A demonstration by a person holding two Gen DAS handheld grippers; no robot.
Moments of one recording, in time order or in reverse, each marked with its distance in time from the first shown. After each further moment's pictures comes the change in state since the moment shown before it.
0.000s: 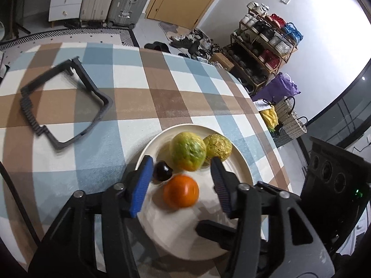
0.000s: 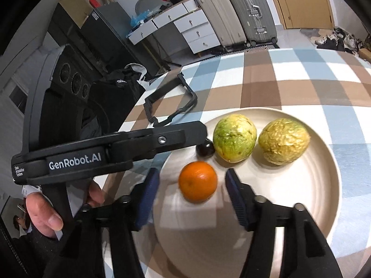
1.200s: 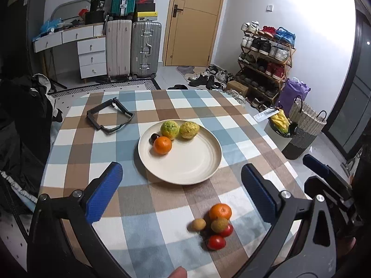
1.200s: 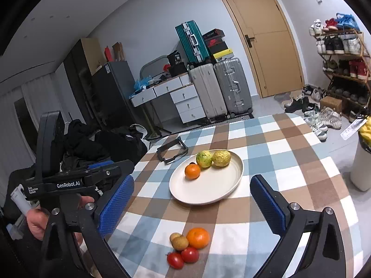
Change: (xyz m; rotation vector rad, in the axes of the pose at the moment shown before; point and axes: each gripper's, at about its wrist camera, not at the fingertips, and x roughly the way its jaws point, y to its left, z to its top) left arm -0.183 -0.152 -0.165 0.186 -0.287 0.277; right arm -0.239 0.044 -0.143 -0.079 -0.480 -0.138
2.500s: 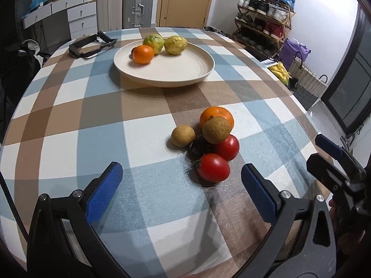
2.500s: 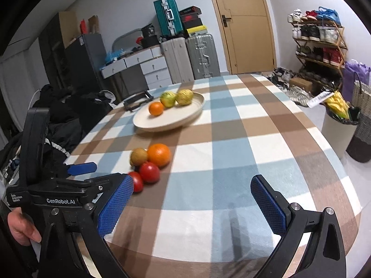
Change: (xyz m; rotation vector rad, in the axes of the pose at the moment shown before) left arm 0.074 -0.023 -0.137 0.025 0.240 -0.025; right arm -0.016 -0.022 -0.114 0.003 0.168 -0.219
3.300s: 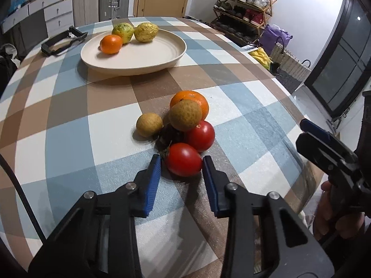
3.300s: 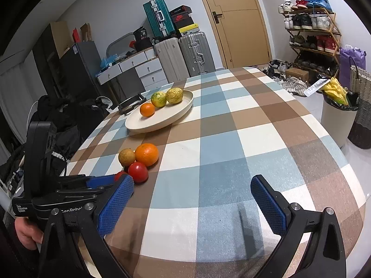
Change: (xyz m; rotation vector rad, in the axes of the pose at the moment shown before) left arm 0.018 -0.015 -0.006 0.065 0.065 -0.129; right arm 0.001 -0.020 -0.003 0.062 0.002 0.020
